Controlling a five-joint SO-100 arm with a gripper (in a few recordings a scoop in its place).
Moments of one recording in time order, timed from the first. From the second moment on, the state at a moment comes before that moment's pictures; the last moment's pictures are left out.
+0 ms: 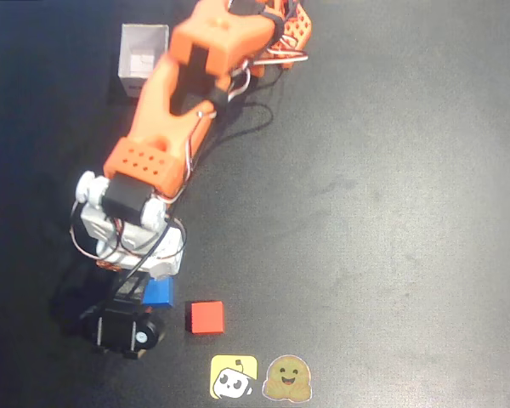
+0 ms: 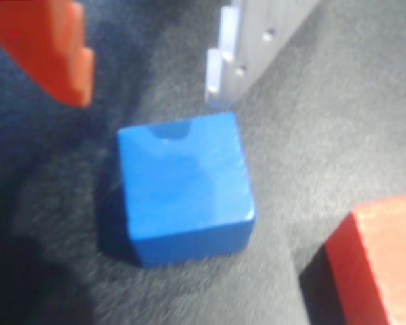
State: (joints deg) arm 21.3 40.0 22.3 97.0 78.4
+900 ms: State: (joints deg) arm 16.9 26.7 2.4 98.2 72.2
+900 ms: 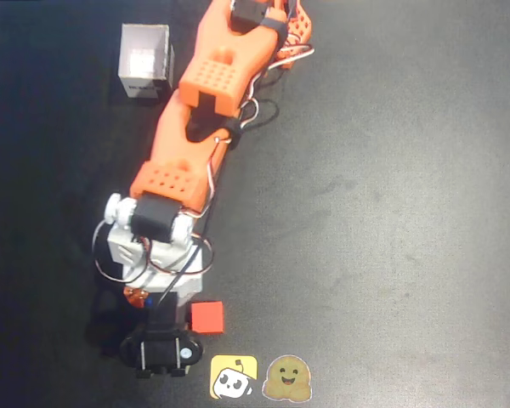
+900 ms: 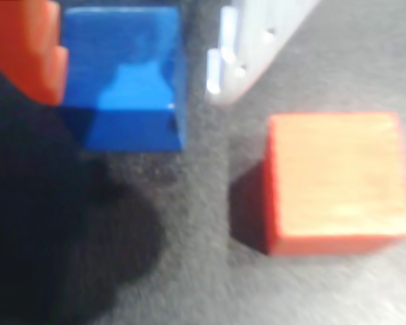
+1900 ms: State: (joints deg) arm 18.6 20.4 2.5 98.6 70.0
